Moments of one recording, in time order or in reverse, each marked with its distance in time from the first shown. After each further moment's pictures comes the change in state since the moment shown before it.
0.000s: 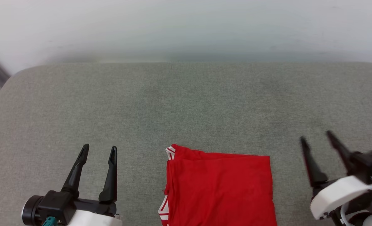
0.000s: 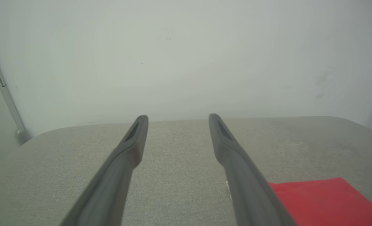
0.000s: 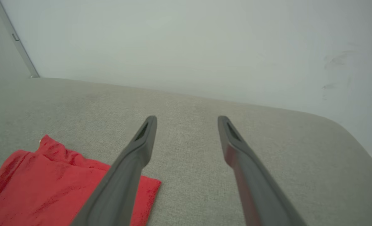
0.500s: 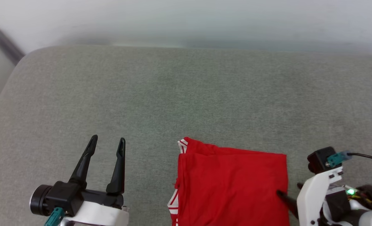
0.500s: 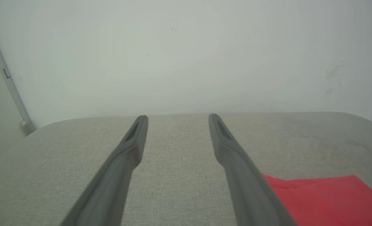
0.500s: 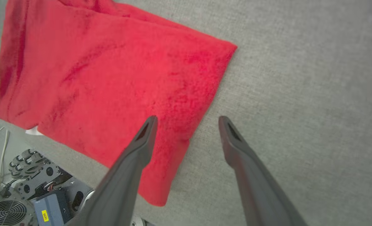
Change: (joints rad) left arm -0.052 -0.005 -0.030 0.020 0.001 0.000 0.000; right arm -0.026 -0.064 0.107 -0.058 0.207 0.000 0.858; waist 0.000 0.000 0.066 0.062
